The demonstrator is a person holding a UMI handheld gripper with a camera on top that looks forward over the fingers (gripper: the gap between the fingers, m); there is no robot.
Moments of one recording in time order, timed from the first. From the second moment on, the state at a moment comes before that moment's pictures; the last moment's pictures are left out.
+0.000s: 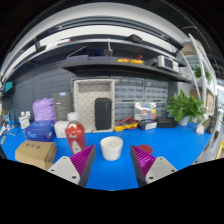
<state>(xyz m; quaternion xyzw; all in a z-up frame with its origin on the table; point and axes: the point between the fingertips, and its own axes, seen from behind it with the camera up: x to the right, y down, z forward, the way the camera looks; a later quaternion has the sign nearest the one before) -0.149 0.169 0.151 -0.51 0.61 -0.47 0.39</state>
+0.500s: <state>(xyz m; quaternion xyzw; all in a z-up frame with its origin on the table) -0.056 0.282 0.100 -0.56 0.58 -0.43 0.41</state>
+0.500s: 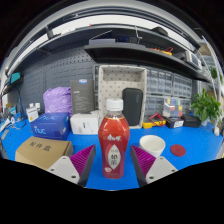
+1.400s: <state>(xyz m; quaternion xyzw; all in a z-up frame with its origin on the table) -0.006 0.272 0.098 -0.49 0.63 -0.35 0.49</state>
